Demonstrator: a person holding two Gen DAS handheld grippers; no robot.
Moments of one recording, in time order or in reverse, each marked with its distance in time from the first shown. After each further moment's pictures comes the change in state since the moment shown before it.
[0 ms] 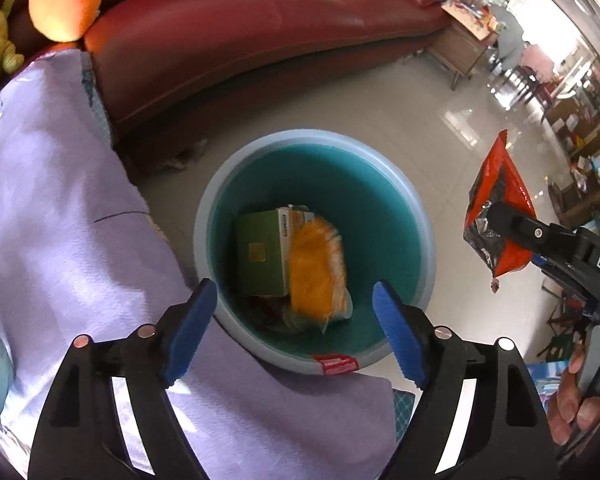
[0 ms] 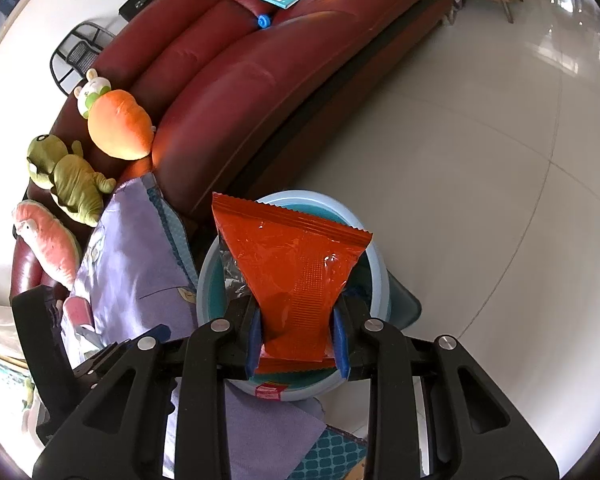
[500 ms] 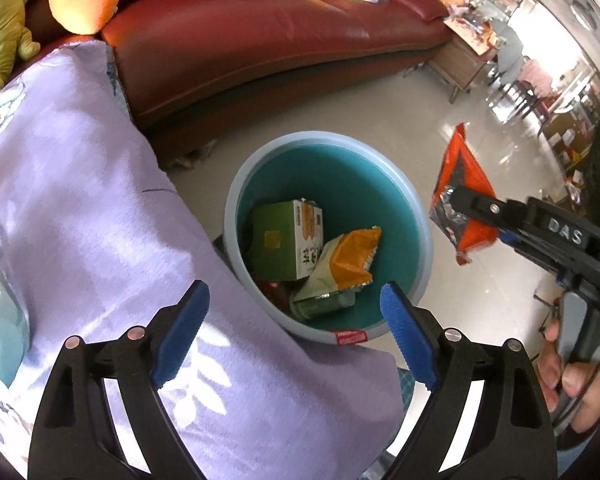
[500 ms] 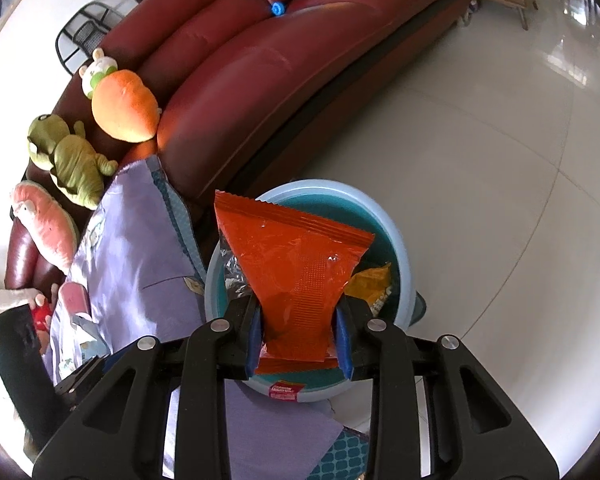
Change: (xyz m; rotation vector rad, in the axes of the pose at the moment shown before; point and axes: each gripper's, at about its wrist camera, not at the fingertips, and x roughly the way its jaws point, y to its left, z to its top) left arm -0.034 0.019 -0.023 -0.030 -0.035 -0.020; right arm 0.017 0.023 0.000 -0.057 0.042 -0.010
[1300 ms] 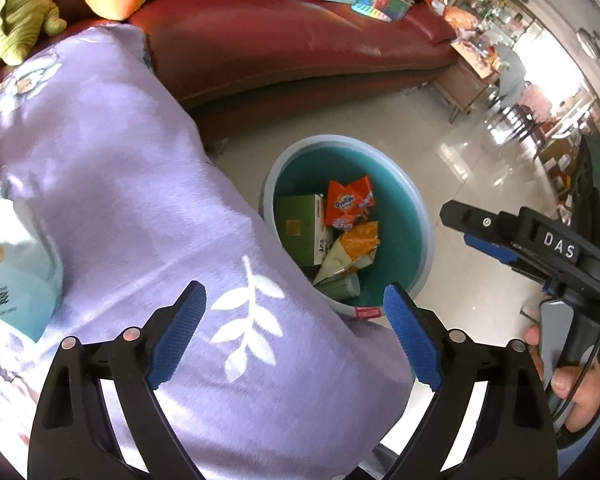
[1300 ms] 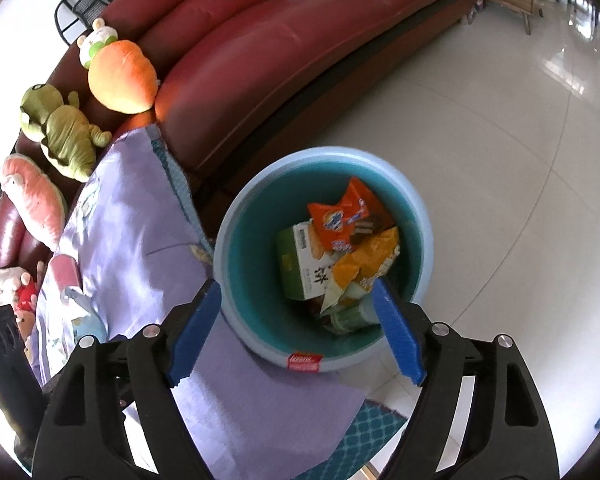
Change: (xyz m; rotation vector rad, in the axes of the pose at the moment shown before) left arm -0.036 0.036 -0.024 -0.077 -0.041 -0.036; right arm 0.001 0.040 -0.023 -0.045 0.065 -0.062
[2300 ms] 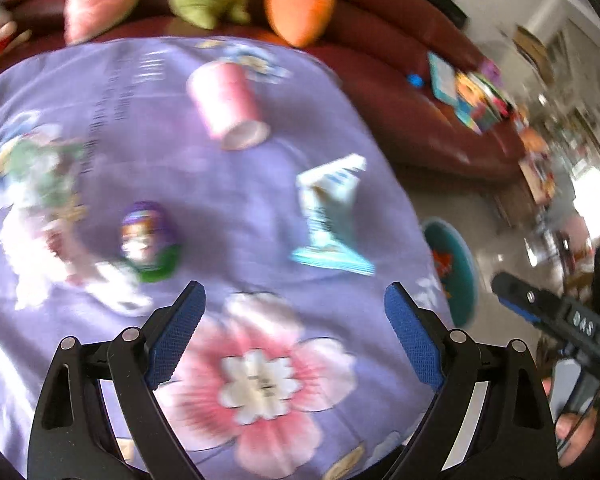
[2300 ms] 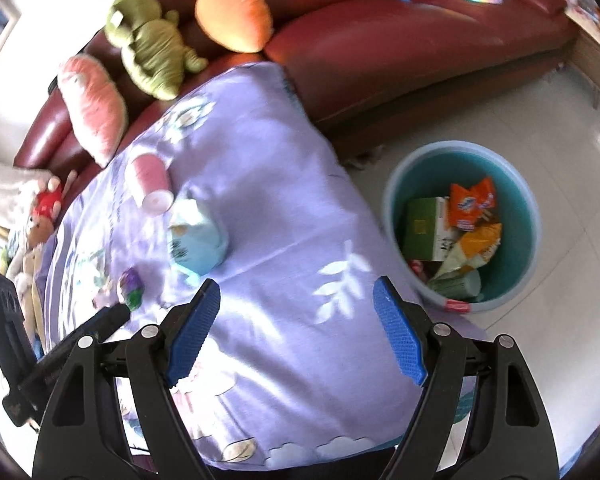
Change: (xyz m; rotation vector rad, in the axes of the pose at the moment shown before) left arm -0.154 0.175 -0.093 -0.412 -0.218 0.132; right arm -0.026 0.177 -0.081 -0.308 0.056 0.068
